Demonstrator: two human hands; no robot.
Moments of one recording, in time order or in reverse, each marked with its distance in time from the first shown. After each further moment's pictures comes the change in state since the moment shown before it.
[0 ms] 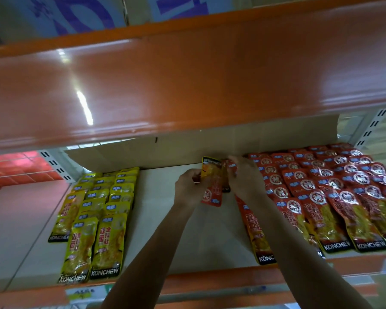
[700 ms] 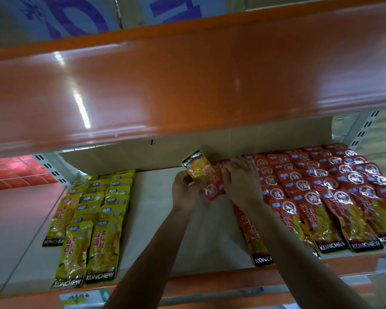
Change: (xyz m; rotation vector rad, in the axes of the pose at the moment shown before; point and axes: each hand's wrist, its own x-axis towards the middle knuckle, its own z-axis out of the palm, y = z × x) left_hand -0.006 0.000 0.011 -0.408 0.125 -0.162; right_hand -0.007 0.005 0.001 -0.190 0.038 -0.123
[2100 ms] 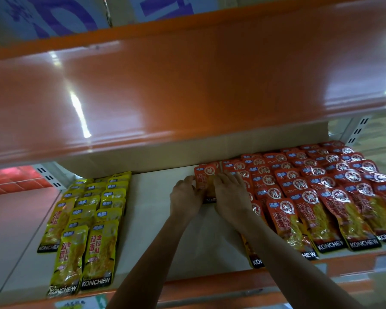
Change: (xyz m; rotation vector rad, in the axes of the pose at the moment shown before) left_hand 0.009 -0.010 -0.002 0.993 -0.054 0.283; right_hand -0.018 -0.014 0.013 -0.204 -0.312 -0.069
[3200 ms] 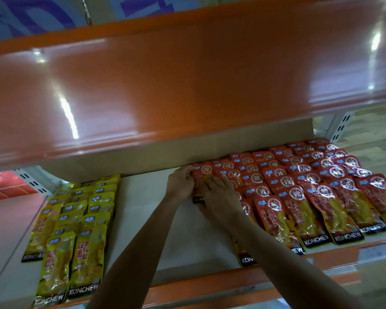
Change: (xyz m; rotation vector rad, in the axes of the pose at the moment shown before) left_hand 0.036 0.016 0.003 -0.274 -0.164 0.014; right_hand -0.007 0.005 0.009 -0.033 -0.027 -0.111
